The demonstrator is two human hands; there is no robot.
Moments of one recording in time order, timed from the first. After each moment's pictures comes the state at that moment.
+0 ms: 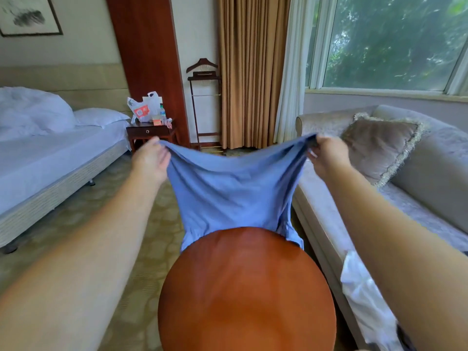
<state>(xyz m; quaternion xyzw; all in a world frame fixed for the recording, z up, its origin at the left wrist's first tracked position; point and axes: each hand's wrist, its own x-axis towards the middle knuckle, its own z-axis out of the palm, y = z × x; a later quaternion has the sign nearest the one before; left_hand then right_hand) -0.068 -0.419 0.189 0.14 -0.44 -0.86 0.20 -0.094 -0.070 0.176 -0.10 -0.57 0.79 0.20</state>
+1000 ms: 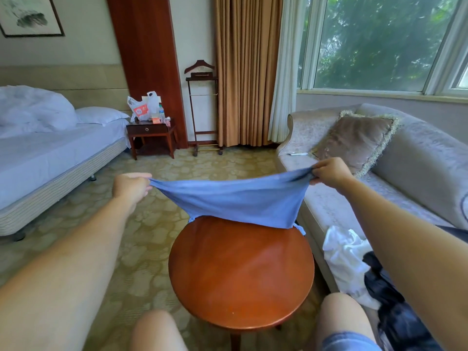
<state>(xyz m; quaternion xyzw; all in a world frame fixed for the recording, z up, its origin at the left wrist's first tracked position) 0.075 -0.472 0.117 0.22 -0.74 -0.60 0.19 0.038 -0.027 0.127 -0.08 -0.83 0.54 0.10</state>
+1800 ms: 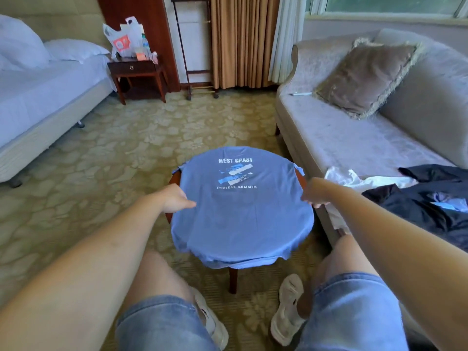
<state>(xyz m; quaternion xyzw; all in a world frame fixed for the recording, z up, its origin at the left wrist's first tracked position) 0.104 -0.423 -0.043 0.02 -0.97 -0.15 -0.21 0.096 -0.044 -0.032 -0.09 -0.96 0.17 -0.20</state>
